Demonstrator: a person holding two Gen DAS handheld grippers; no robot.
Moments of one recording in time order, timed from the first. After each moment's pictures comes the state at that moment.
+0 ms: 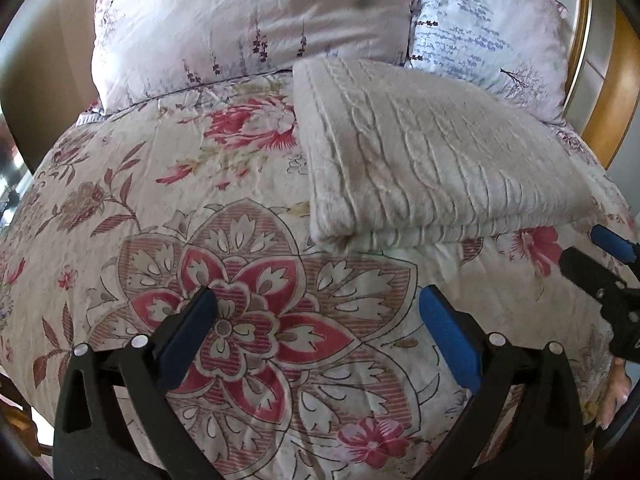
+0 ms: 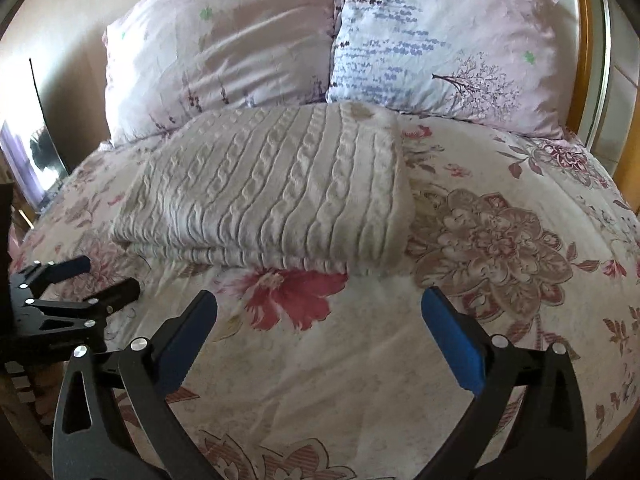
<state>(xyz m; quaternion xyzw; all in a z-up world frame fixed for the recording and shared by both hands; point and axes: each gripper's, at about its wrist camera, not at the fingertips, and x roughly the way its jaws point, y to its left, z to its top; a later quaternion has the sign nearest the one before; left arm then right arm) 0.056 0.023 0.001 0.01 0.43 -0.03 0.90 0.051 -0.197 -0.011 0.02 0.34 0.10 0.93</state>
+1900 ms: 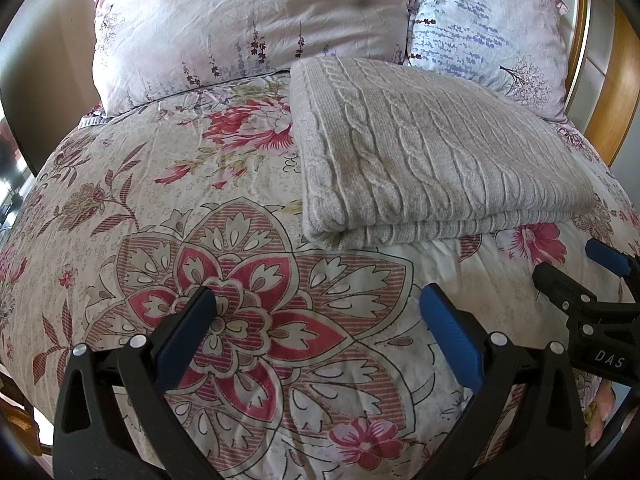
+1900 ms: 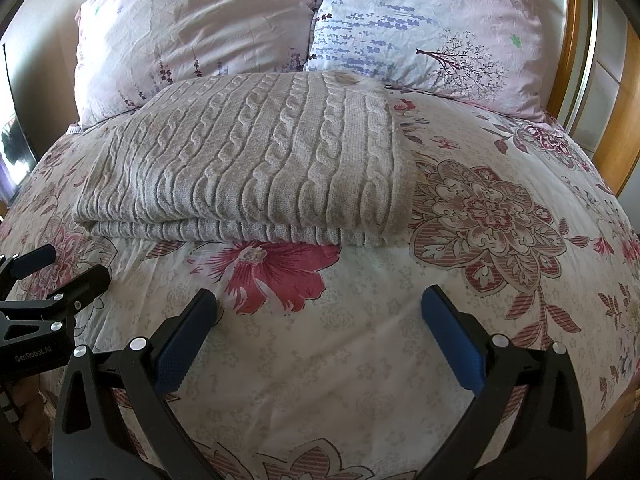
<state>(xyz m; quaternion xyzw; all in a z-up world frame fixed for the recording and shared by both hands) 0.056 0.021 -0.002 0.02 0.43 -0.03 0.90 0.056 -0.190 -0.027 0.00 0.37 0.06 0.93</state>
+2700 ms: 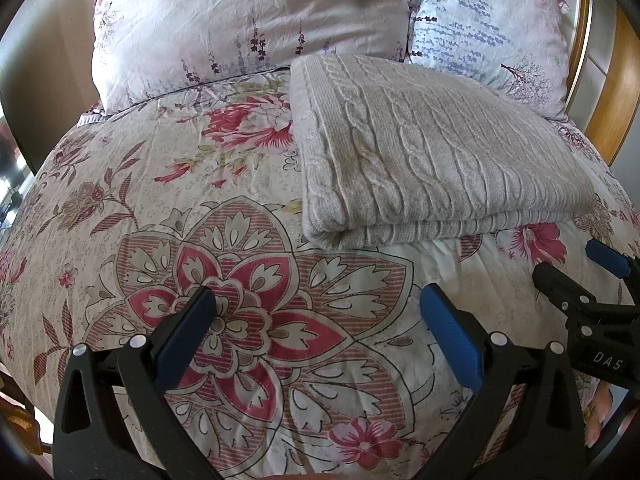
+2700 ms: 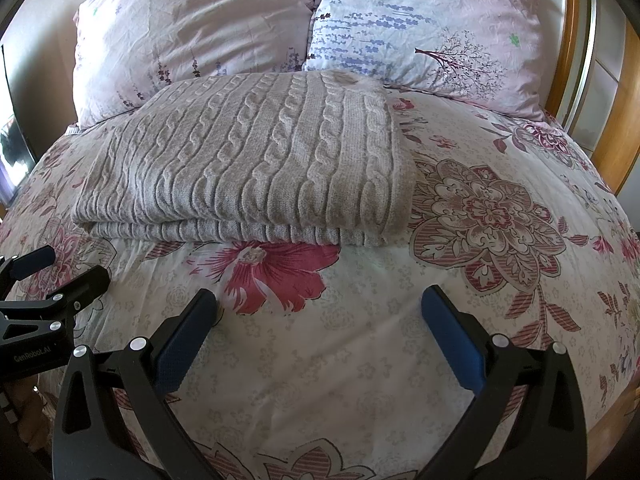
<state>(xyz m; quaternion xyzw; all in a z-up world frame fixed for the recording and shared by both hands) 0.058 0.022 -0.003 0.02 0.43 -0.03 0.90 0.057 -0.191 -0.027 0.00 0.37 0.06 0.93</state>
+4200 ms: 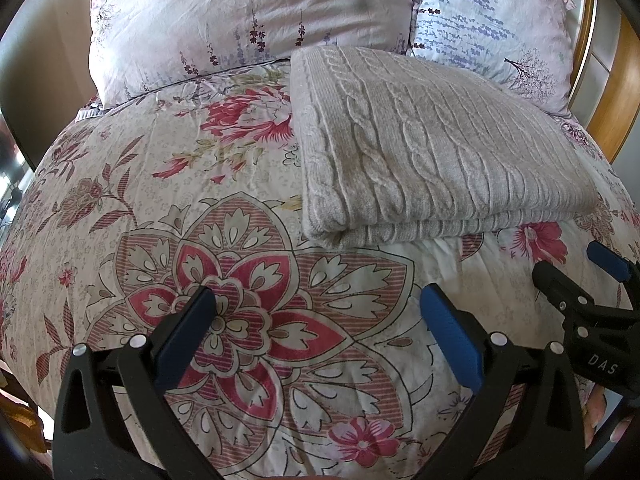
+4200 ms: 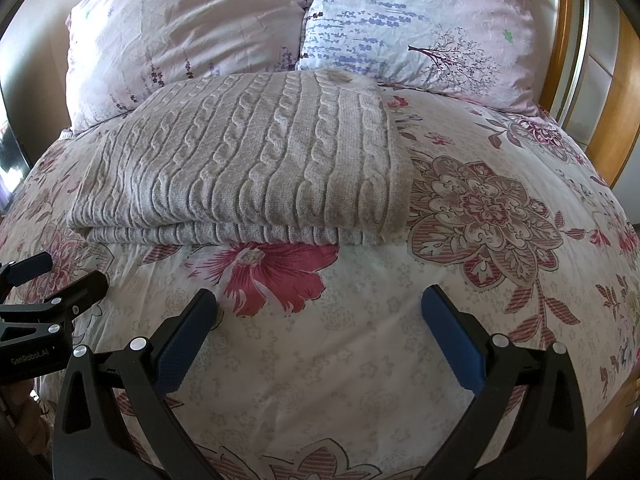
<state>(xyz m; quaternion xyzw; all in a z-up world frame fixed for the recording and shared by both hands) 0.065 0.023 -0.004 0.02 0.45 -0.04 0.89 0.057 -0.193 -0.028 0.00 0.37 0.05 0.93</state>
